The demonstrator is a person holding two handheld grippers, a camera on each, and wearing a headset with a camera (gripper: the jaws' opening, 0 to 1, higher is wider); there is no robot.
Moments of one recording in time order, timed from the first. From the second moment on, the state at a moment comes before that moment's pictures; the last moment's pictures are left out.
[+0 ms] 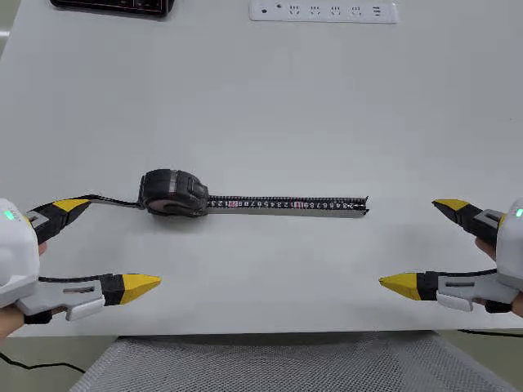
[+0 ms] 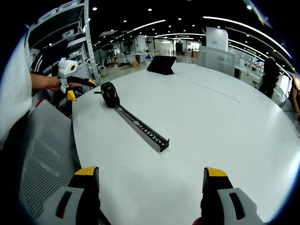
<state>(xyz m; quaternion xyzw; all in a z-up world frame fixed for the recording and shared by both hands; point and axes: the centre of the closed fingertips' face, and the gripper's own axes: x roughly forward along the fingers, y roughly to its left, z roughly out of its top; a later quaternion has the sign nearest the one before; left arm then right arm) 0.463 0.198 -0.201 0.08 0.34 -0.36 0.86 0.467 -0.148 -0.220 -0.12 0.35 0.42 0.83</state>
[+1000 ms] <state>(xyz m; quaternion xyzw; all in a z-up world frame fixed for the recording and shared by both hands) 0.462 0.200 -0.201 0.08 0.34 -0.36 0.87 0.466 -0.145 -0.218 -0.13 0.35 0.42 0.83</state>
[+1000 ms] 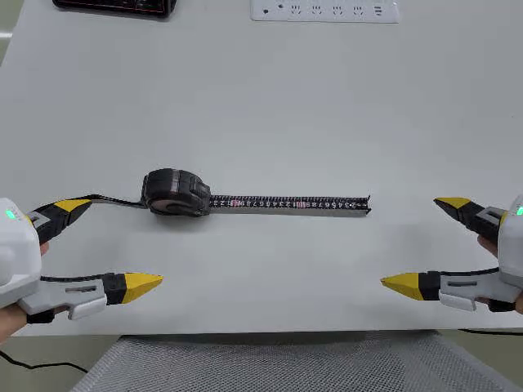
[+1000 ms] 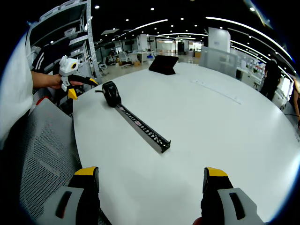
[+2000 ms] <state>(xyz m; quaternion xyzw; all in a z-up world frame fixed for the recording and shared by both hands) 0.460 0.199 -0.200 0.07 0.34 -0.36 0.87 0.468 -0.150 -0.215 -0.13 0.35 0.41 0.83</state>
